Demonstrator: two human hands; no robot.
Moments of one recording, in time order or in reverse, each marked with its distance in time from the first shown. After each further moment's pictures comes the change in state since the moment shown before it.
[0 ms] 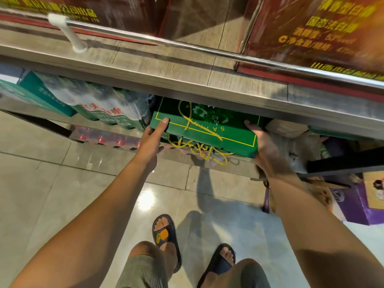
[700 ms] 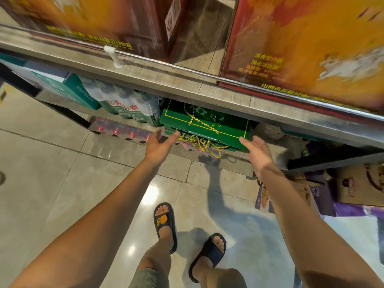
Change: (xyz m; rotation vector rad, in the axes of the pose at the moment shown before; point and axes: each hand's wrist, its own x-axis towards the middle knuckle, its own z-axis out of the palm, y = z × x) left_hand -0.112 0.026 0.015 0.297 0.093 0.058; right_hand -0.087 -0.014 -0.026 -0.364 0.127 -0.053
